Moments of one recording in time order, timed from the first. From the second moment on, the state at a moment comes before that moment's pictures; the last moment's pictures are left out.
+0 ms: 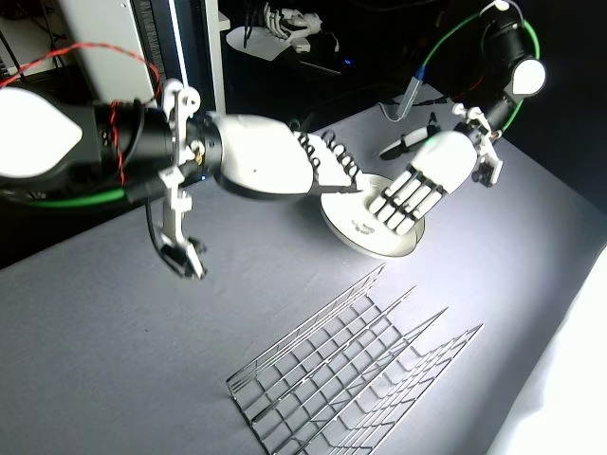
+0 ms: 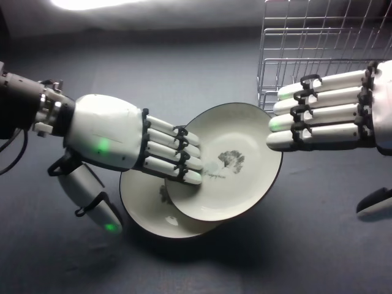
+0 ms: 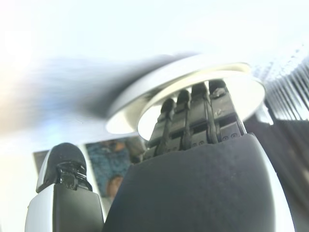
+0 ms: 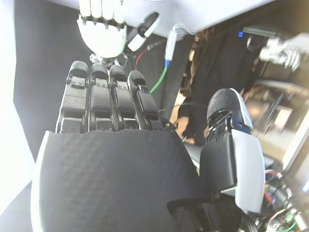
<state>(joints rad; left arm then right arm) 0.46 -1.34 1.83 1.69 -1.10 -0.05 -0.45 -0.79 1.06 -1.14 0.78 -0.18</state>
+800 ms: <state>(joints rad) 0.44 -1.36 1.84 1.69 -1.09 -0.05 -0.45 -0.91 1.16 -1.22 0.80 -0.18</state>
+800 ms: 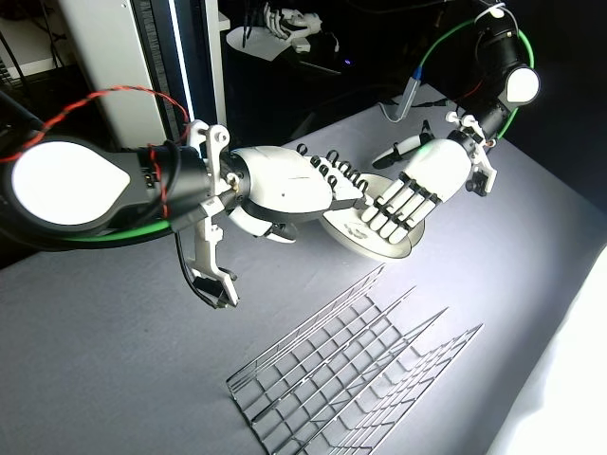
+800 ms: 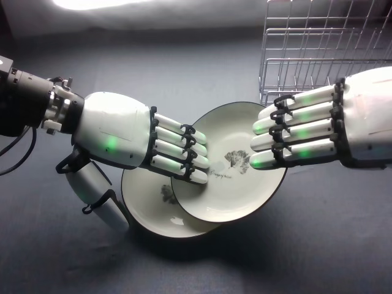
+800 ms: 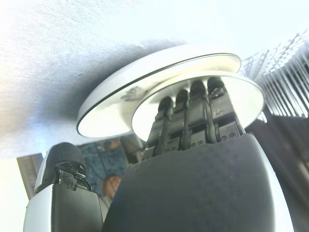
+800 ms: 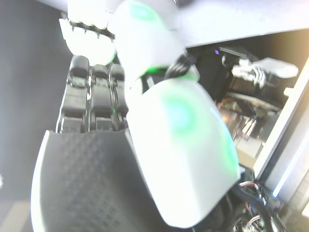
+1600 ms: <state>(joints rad) 0.44 -1.36 1.84 1.69 -1.09 -0.05 -0.51 -1.10 1.25 -1.17 0.68 -0.18</state>
